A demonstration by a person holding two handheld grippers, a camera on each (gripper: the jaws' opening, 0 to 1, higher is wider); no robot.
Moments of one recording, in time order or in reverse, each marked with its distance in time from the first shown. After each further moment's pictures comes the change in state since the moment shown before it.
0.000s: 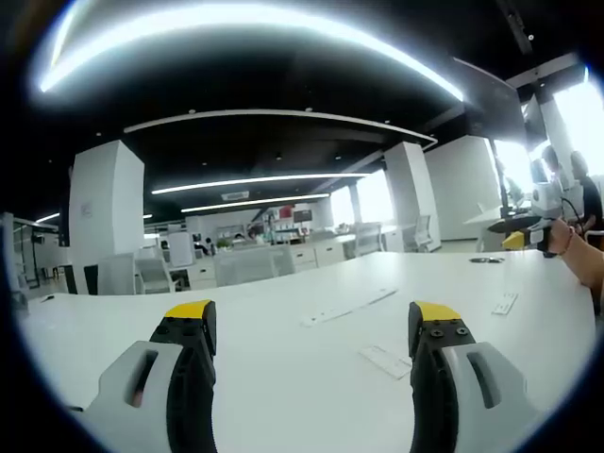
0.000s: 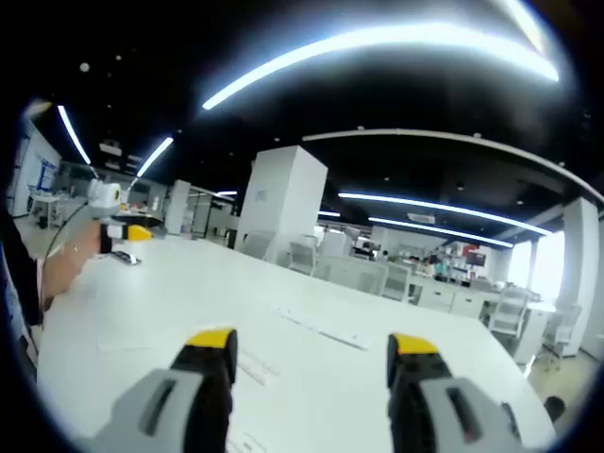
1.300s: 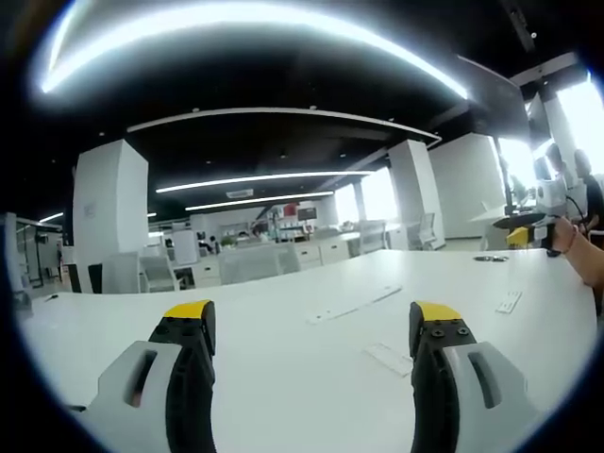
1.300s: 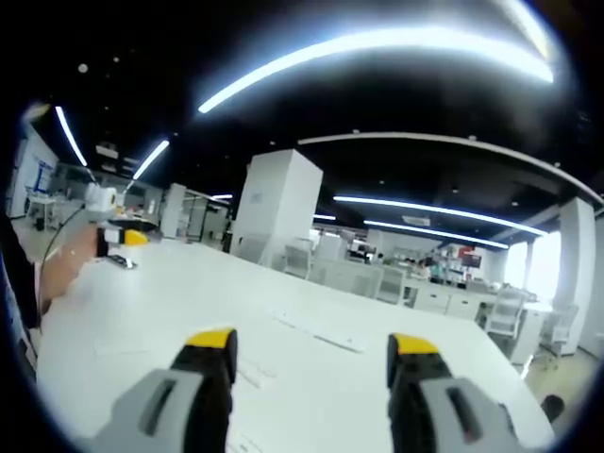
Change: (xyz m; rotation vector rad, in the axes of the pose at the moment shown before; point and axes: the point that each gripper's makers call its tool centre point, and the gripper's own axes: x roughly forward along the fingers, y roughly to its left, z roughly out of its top) left arm -0.002 0.006 0.000 0.003 0.010 0.021; right arm -0.005 -0.006 0.006 0.005 -0.018 -0.028
